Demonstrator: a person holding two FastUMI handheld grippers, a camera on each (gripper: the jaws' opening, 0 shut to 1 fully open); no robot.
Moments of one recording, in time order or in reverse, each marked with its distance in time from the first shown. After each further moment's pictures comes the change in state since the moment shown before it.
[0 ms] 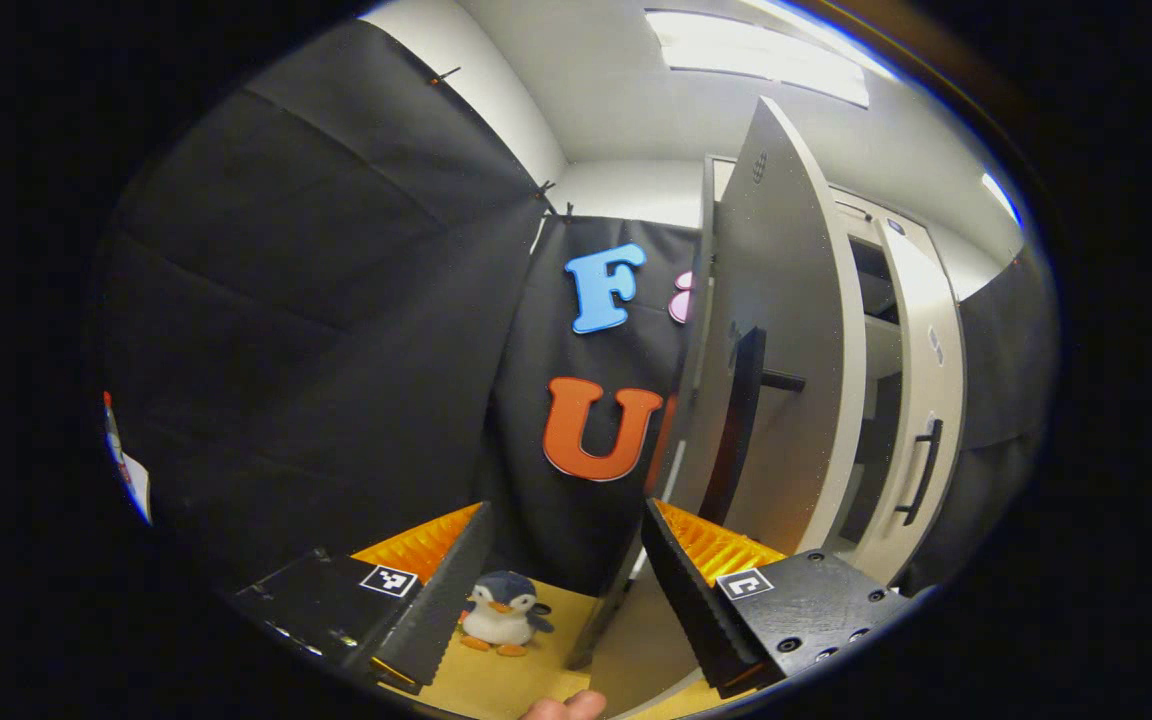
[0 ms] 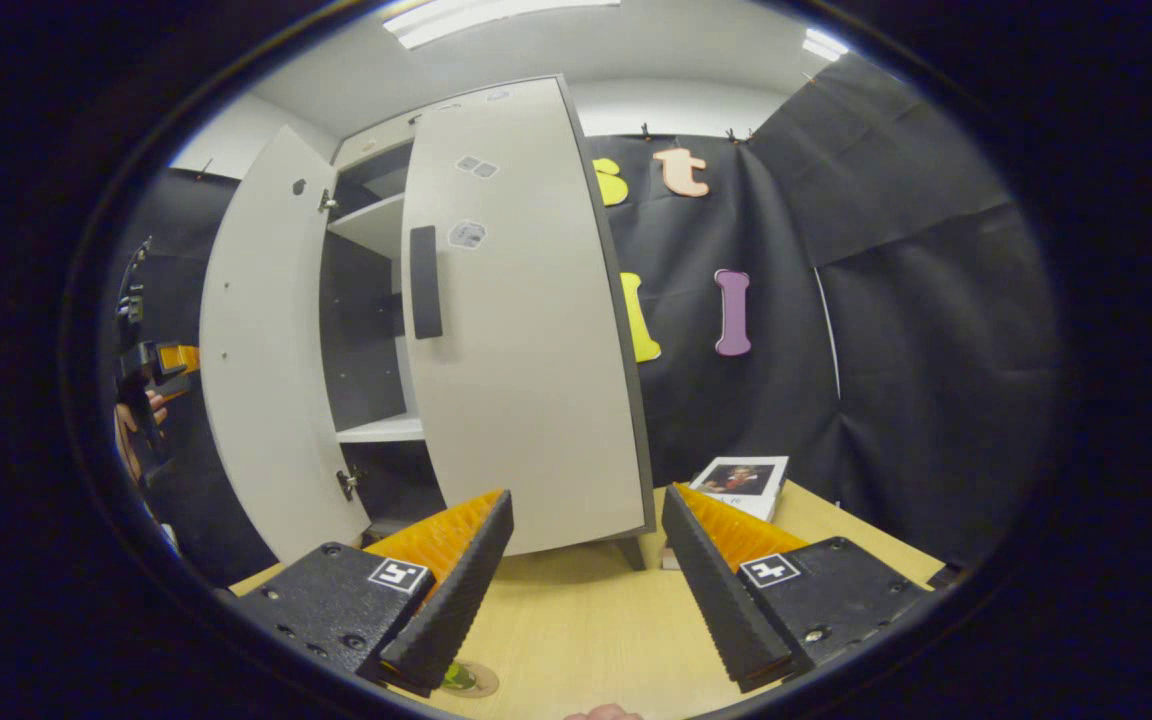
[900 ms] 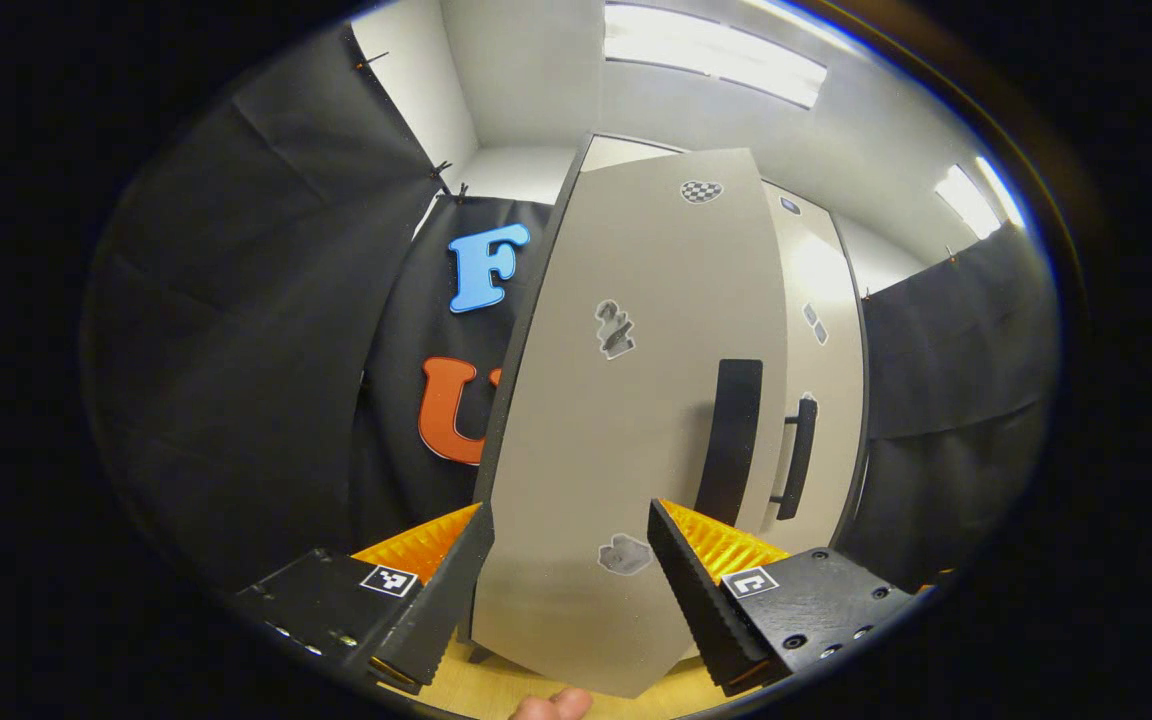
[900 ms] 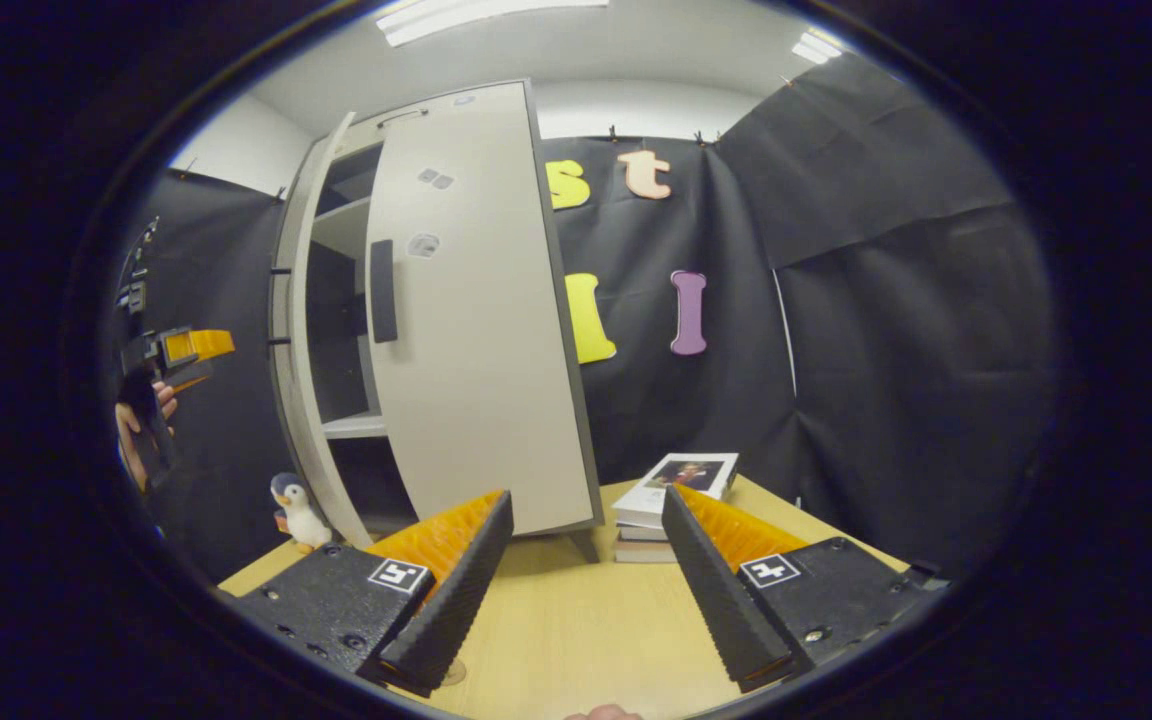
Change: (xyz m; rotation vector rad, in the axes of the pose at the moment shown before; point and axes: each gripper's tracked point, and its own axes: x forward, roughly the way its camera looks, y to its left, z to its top) left arm -0.002 -0.112 -0.021 0.011 0.017 -0.254; right arm -0.022 -0.039 0.002 0.006 0.006 -0.103
